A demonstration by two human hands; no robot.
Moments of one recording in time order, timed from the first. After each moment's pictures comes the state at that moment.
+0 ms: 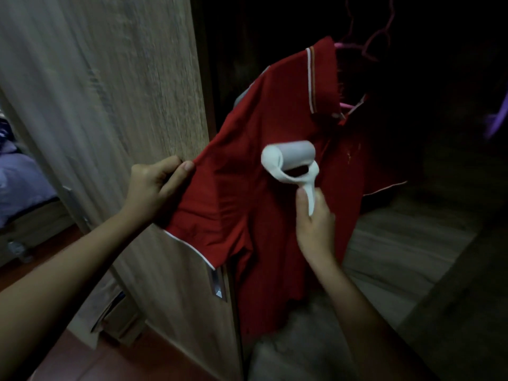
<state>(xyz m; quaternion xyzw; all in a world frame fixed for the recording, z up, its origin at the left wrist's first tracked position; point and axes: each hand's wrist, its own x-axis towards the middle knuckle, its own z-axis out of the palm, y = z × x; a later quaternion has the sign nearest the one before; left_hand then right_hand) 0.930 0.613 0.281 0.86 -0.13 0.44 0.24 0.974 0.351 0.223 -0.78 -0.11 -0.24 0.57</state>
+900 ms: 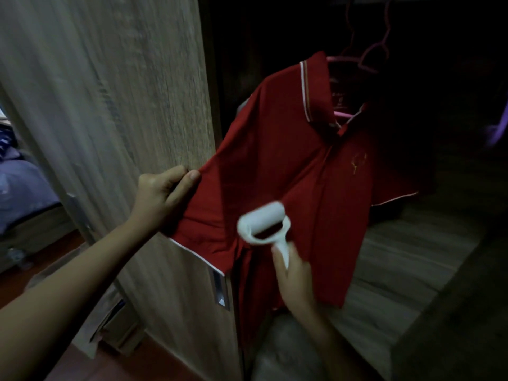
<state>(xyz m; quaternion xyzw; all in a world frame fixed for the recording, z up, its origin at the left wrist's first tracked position) 0.930 0.610 0.280 0.85 -0.13 0.45 0.24 0.946 0.368 0.141 -0.82 -0.14 -0.13 0.54</state>
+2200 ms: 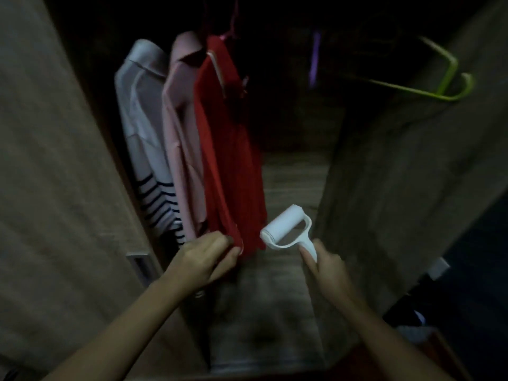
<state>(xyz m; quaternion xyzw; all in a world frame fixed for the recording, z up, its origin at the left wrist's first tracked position) 0.881 0.468 0.168 0.79 -0.46 0.33 0.23 0.821 0.204 0.105 -0.93 0.11 -0.14 0.33</state>
